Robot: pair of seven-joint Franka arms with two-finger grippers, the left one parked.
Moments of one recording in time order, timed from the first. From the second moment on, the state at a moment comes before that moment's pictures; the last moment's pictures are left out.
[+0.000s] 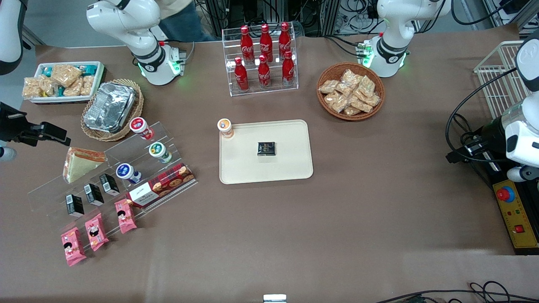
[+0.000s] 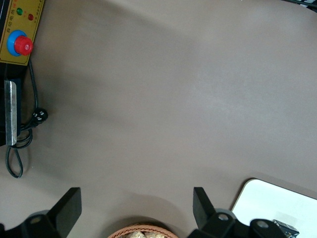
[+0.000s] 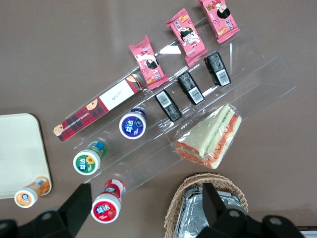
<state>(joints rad) 0.12 0.01 -0.24 -1.64 0.02 1.60 -0.05</state>
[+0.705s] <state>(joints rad) 0.05 0.02 -0.26 -1.65 0.01 1.56 0.44</state>
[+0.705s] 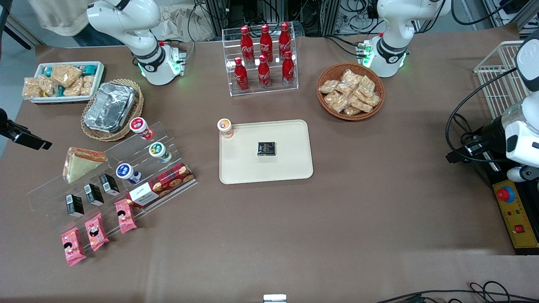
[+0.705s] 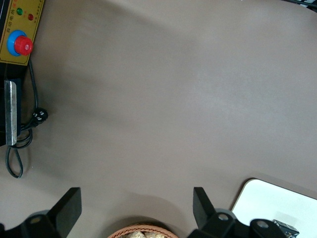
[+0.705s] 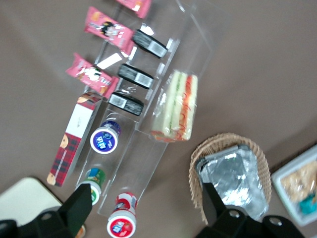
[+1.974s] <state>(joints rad) -0.03 0.11 -0.28 -1.96 0.02 1.96 0.78</state>
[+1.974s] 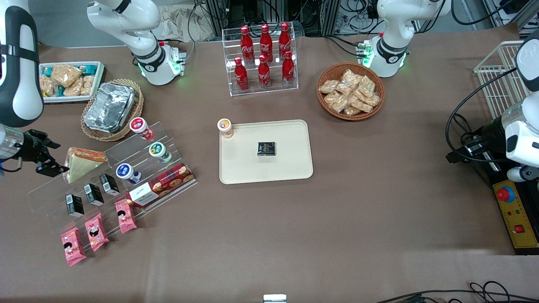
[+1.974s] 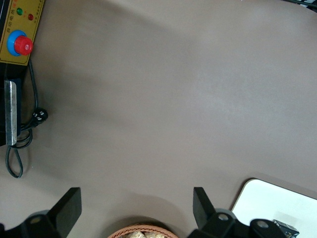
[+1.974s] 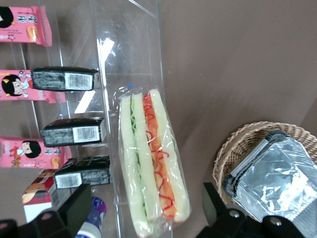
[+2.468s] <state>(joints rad) -0.03 0.12 -0.28 -2.05 0.03 2.11 0.79</state>
